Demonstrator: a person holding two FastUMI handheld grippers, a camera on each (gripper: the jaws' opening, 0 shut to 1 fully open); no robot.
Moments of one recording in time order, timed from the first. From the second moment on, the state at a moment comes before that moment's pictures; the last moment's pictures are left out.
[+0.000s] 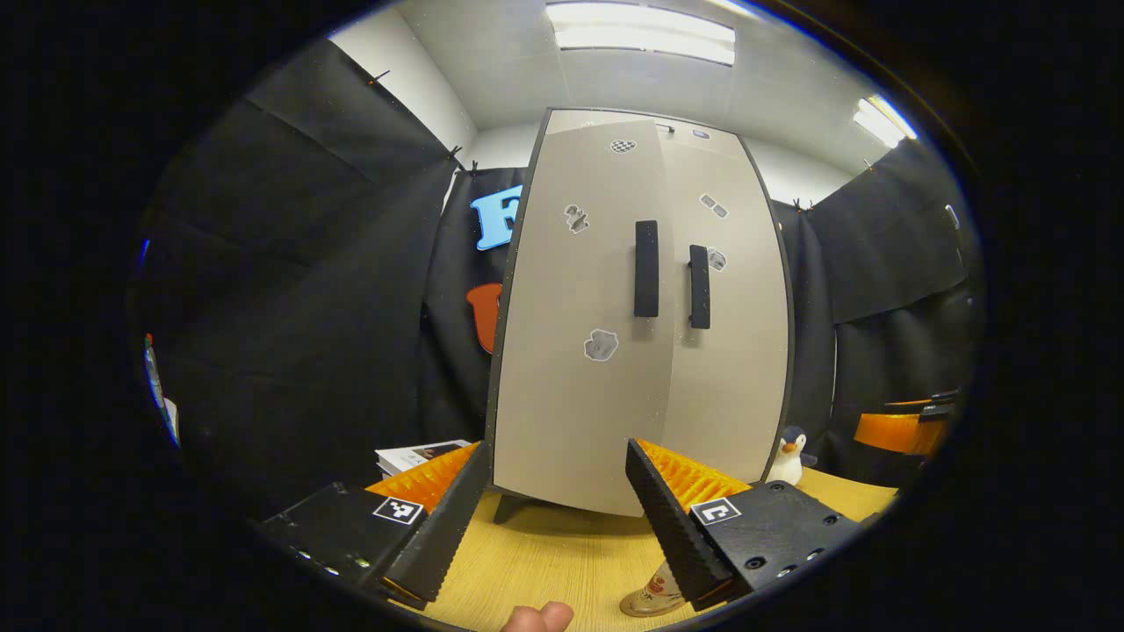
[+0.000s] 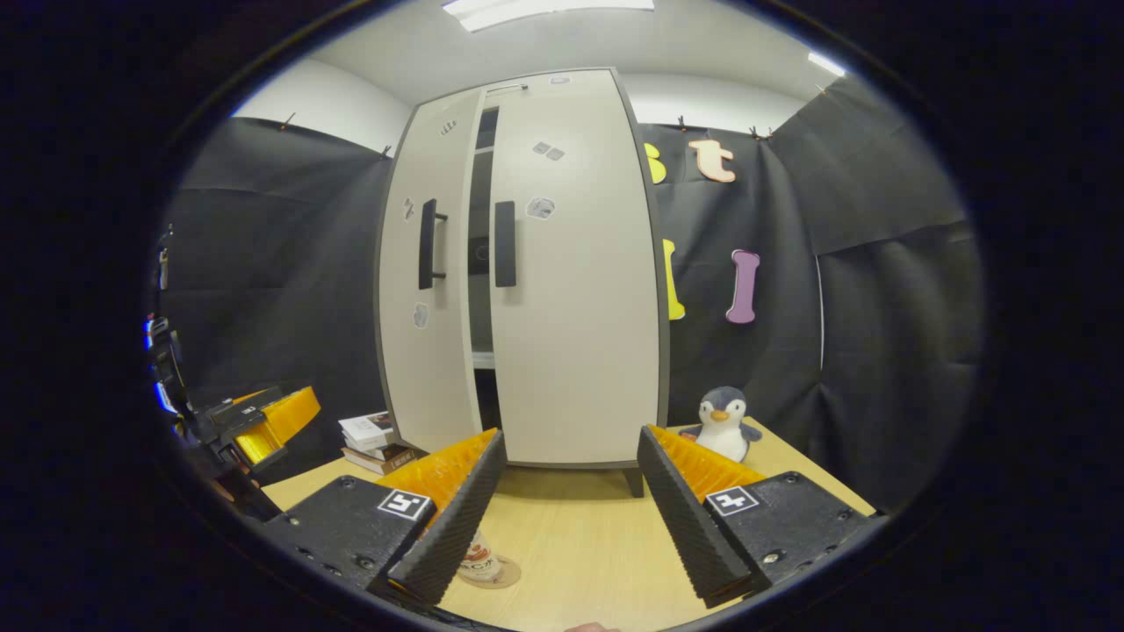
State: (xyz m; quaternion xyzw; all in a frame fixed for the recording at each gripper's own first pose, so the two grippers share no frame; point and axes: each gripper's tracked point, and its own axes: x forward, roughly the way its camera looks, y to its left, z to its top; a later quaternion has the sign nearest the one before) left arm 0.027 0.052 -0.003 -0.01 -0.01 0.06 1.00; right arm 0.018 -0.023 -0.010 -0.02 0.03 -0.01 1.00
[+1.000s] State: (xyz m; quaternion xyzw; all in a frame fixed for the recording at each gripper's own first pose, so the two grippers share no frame) left arm 0.023 0.049 0.001 -0.02 0.00 0.05 1.00; right arm 0.016 -0.020 -0.005 -0.02 0.03 -0.01 1.00
